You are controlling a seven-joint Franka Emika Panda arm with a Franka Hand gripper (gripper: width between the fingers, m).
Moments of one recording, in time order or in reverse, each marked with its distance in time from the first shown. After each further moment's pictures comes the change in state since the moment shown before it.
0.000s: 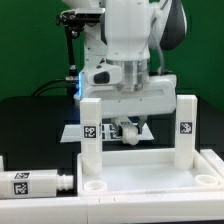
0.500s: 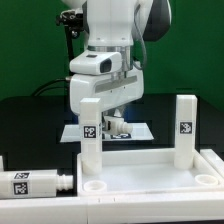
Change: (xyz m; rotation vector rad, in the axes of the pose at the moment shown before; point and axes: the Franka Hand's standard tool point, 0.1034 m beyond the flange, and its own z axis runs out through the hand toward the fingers) arm 0.000 0.039 -0.015 -0.036 0.020 -0.657
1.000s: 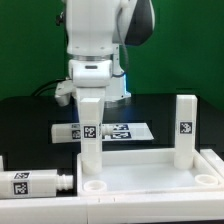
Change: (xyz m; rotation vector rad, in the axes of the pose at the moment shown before) arm -0.039 0.025 0.013 0.072 -0.042 -0.647
